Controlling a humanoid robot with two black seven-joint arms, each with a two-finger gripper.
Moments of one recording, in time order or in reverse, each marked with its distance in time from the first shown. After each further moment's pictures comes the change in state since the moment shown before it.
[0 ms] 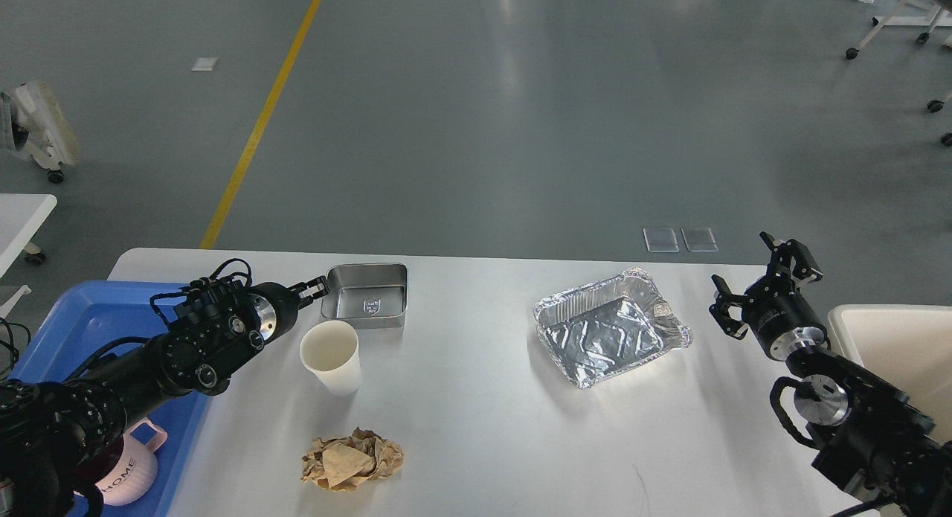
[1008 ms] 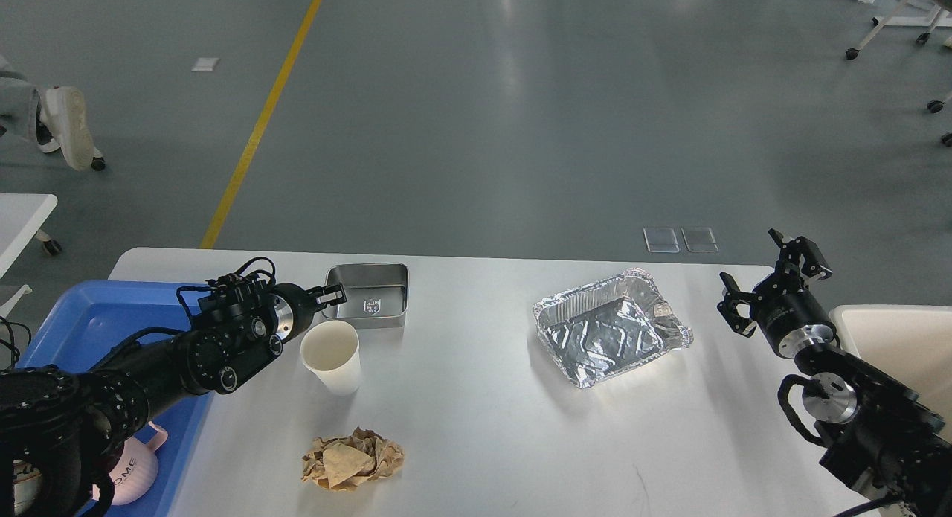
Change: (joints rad) left arm -0.039 -0.060 0.159 0.049 0.003 0.000 -0.003; right arm 0.005 -0.023 0.000 0.000 0.000 0.000 0.000
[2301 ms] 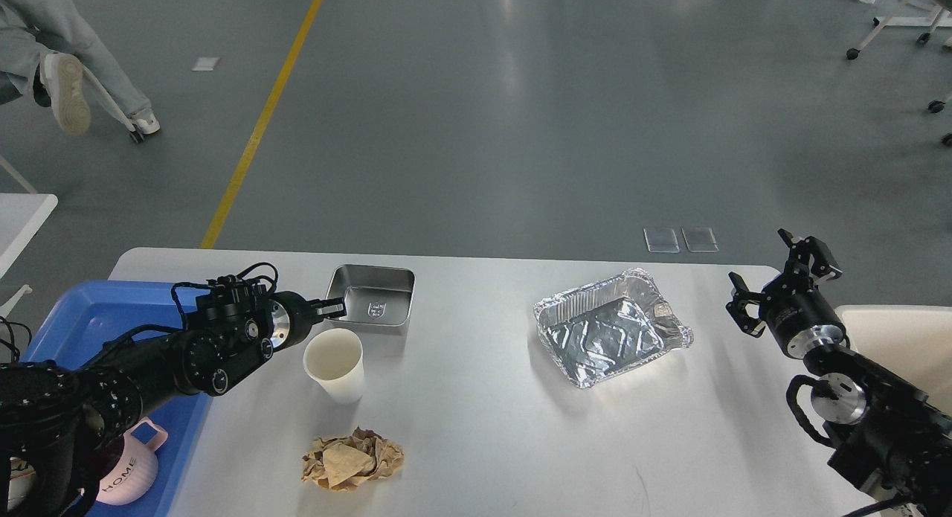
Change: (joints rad) left arm -0.038 0.026 0.074 0.000 -0.017 -0.108 -0.103; right arm -0.003 -0.012 0.000 0.000 -0.001 0.000 0.000
